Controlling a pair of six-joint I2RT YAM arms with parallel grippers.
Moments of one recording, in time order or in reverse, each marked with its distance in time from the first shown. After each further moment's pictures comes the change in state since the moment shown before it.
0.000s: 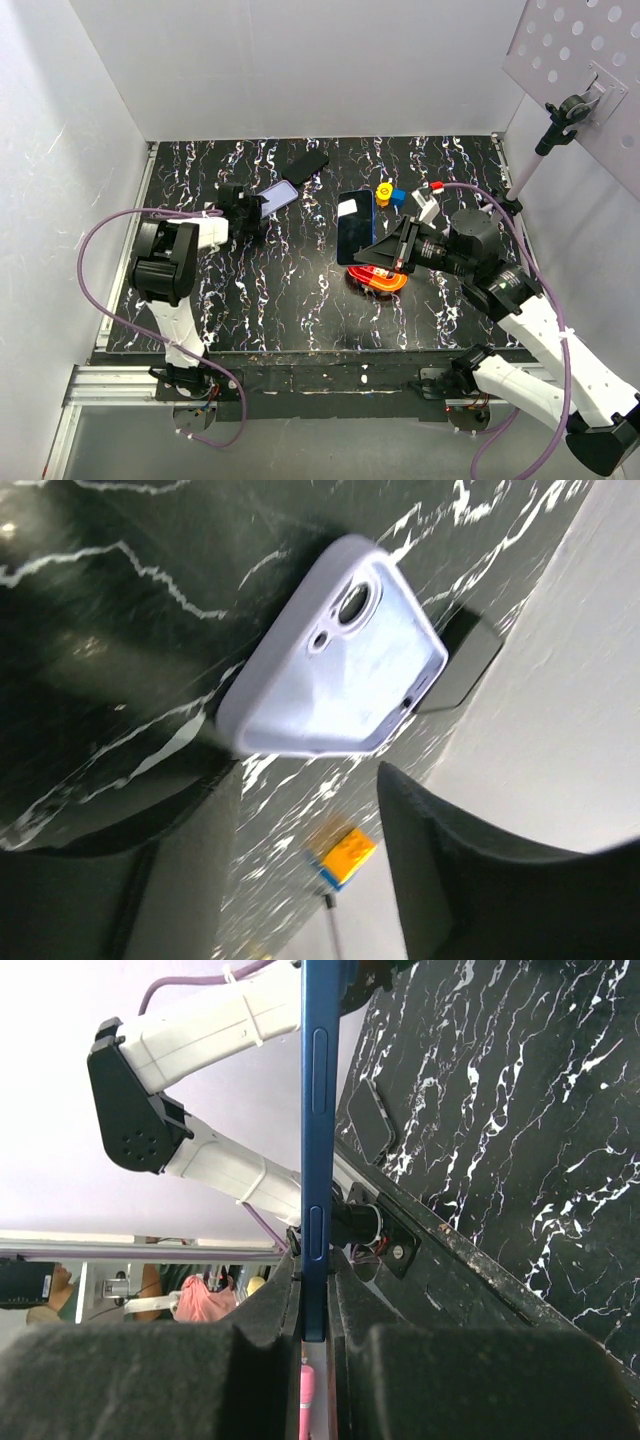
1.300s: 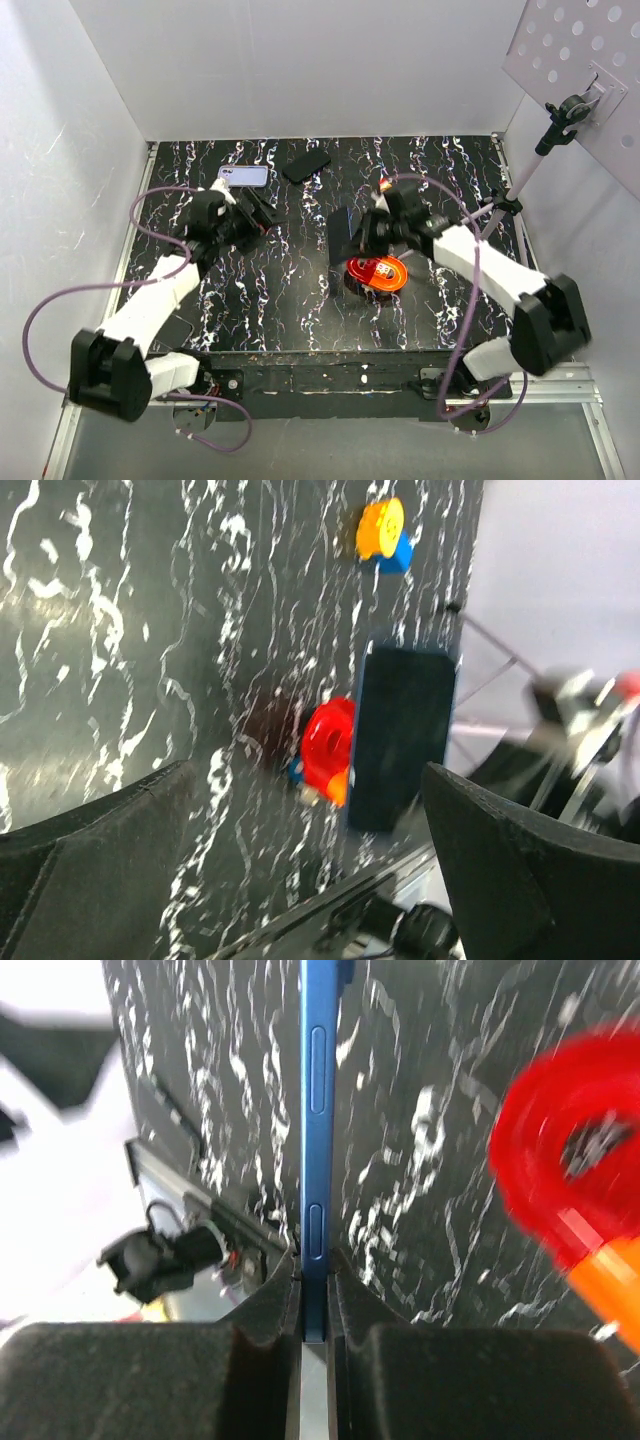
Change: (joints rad) left arm -0.081 -0.644 -0.124 -0.298 0.274 0.678; right arm -0.043 0.532 0.051 -0.079 0.031 -0.191
